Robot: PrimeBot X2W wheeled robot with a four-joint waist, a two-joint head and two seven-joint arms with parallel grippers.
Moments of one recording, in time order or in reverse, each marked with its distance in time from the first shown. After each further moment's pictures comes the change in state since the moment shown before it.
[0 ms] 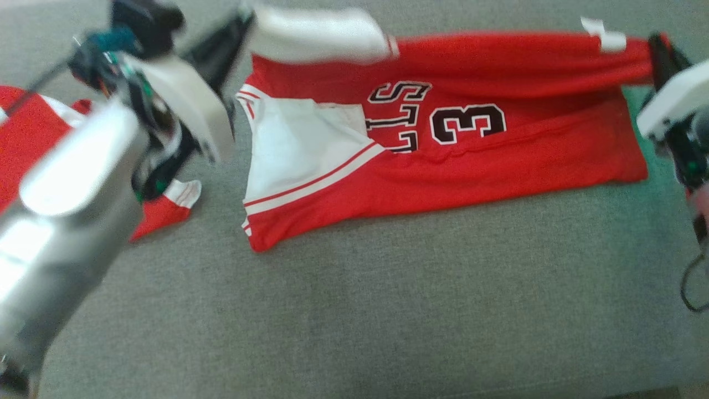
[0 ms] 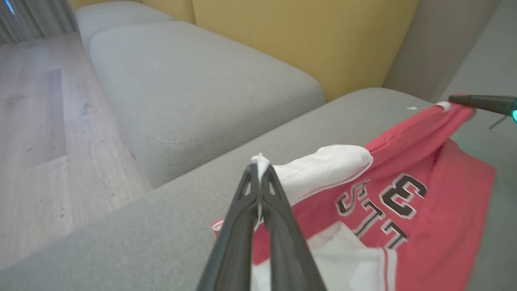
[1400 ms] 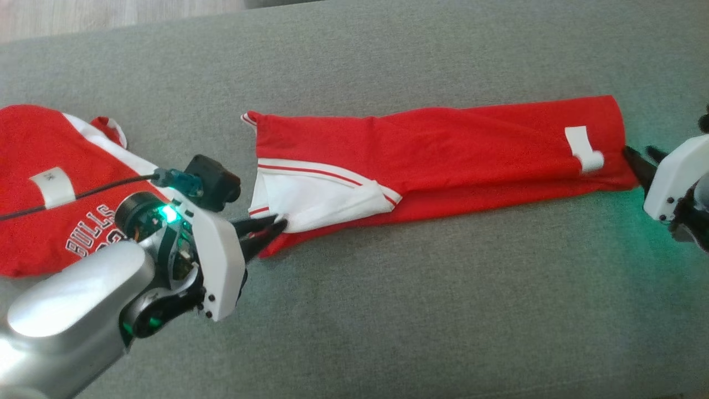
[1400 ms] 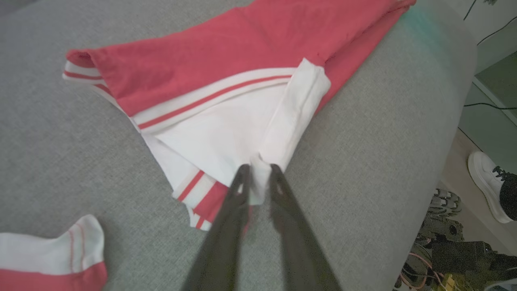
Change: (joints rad) left arm 0.281 0.280 -0.192 -0.524 -0.191 0.053 0.431; right arm 0.244 -0.159 0.145 -0.190 0.119 0.000 0.357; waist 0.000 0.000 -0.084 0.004
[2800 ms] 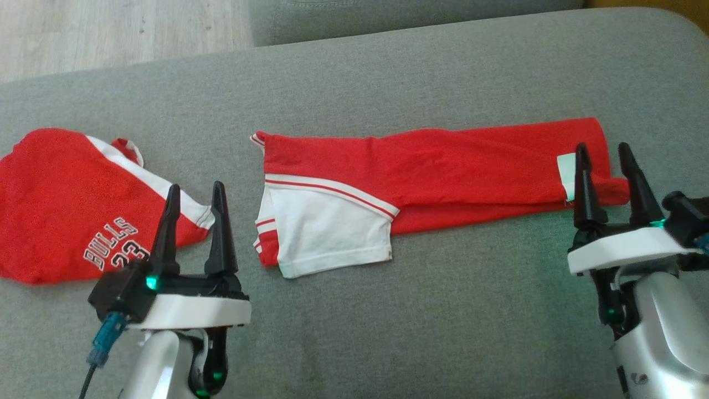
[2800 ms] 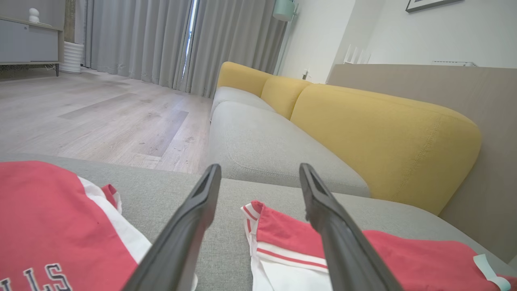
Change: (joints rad) left arm 0.630 -0.643 0.954 0.164 0.659 0.024 -0.747; right arm 0.369 0.372 -0.372 -0.366 -0.427 0.000 -0.654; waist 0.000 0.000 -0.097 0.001
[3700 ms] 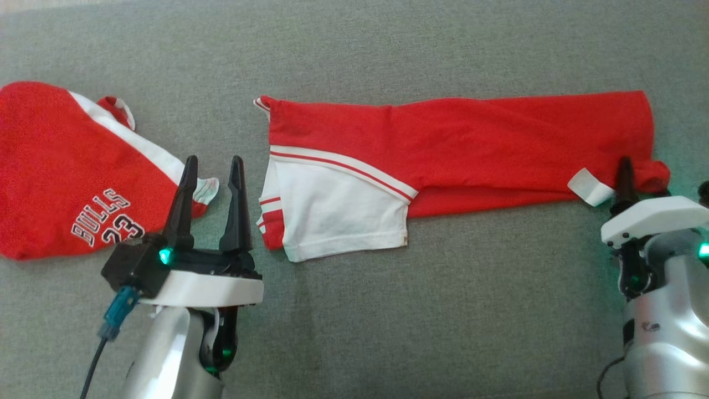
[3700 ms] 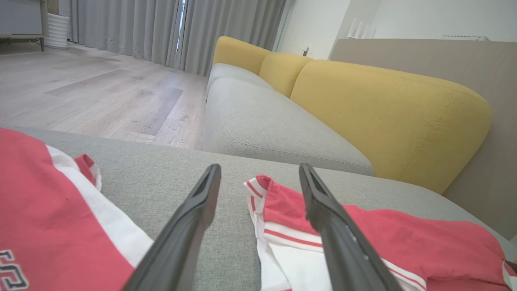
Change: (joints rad) left arm -0.081 -0.040 0.013 0.041 0.060 -0.070 0.000; right arm -0.216 0.113 -0.445 0.351 -0.095 0.000 0.258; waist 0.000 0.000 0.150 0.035
